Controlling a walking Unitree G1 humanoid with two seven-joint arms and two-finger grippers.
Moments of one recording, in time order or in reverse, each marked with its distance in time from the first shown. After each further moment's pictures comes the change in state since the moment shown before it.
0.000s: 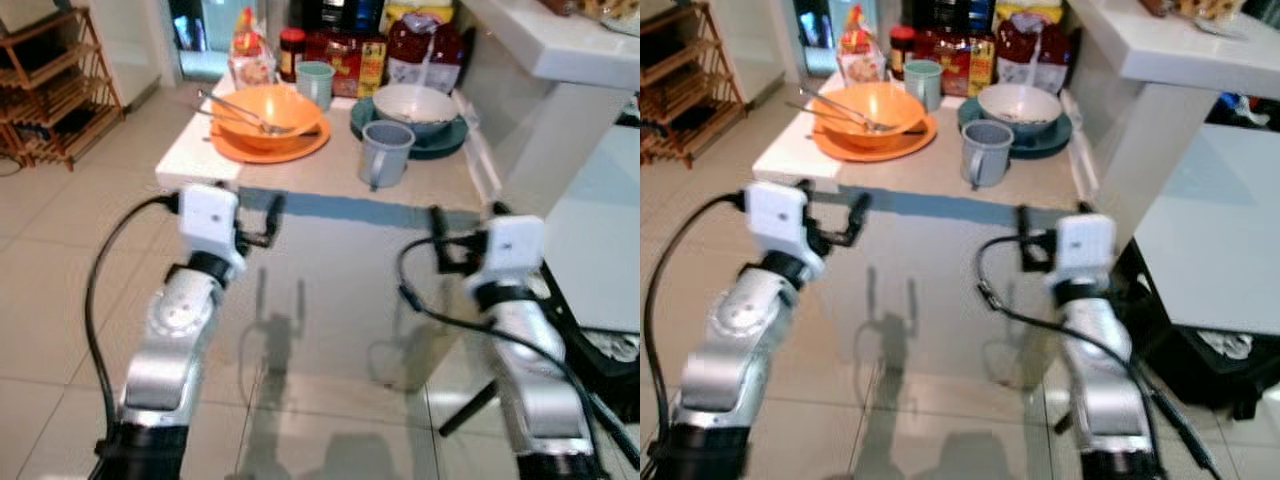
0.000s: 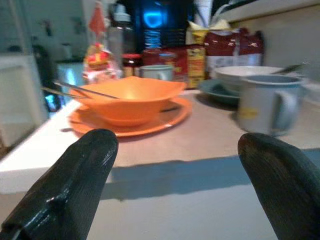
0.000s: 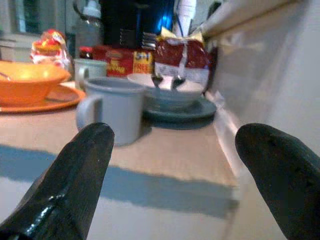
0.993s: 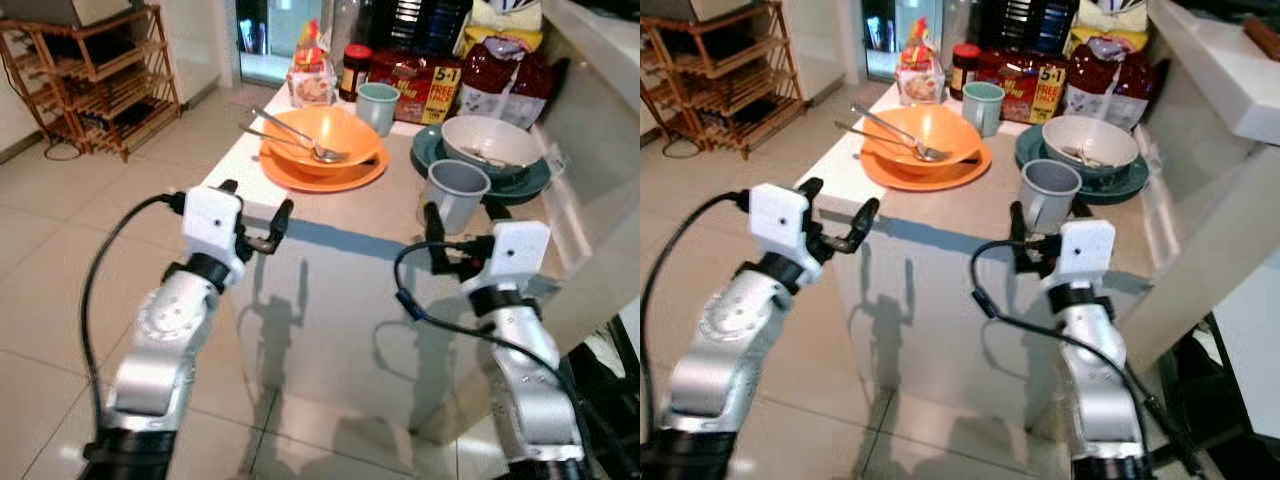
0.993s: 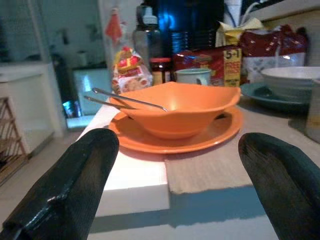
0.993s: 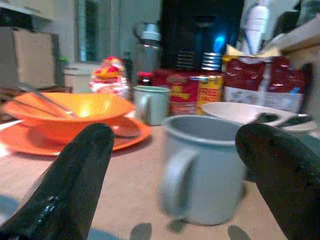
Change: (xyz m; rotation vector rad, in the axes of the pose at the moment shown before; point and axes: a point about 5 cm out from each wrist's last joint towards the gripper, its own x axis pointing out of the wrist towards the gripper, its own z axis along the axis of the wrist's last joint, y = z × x) left arm -0.006 -0.001 0.005 0.026 -0.029 -0.138; right arm -0.008 0.012 0.001 0.073 -0.086 0.045
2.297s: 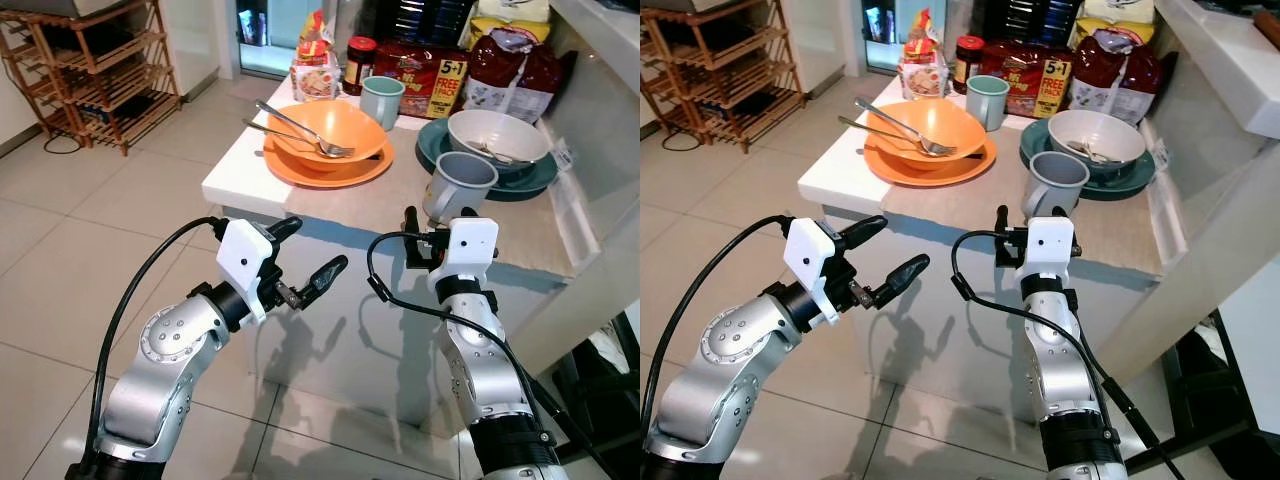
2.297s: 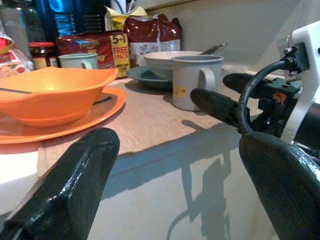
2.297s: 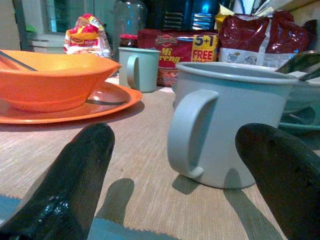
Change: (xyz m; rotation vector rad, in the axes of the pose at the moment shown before) left arm -0.018 -0.037 -0.004 -0.092 0.024 -0.423; right arm 0.028 0.012 -0.037 -0.036 0.099 -0.113
